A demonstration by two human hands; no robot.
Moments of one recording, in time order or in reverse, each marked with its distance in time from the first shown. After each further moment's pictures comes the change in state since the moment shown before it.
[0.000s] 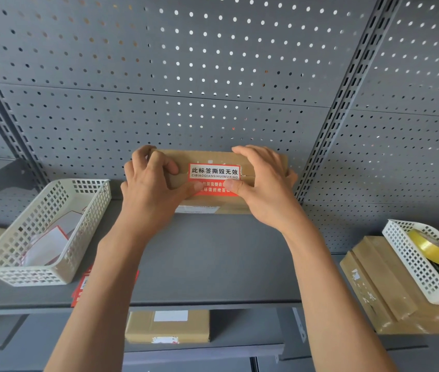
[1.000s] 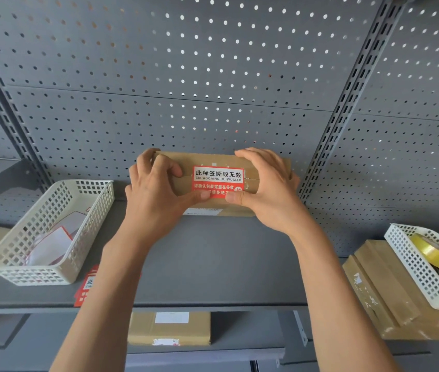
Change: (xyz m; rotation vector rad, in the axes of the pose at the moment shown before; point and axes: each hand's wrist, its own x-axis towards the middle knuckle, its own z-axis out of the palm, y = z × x) left_hand -0.005 -0.002 0.001 0.011 -0.003 0.012; right_hand -0.002 -0.002 -0.006 0.041 -0.060 -0.004
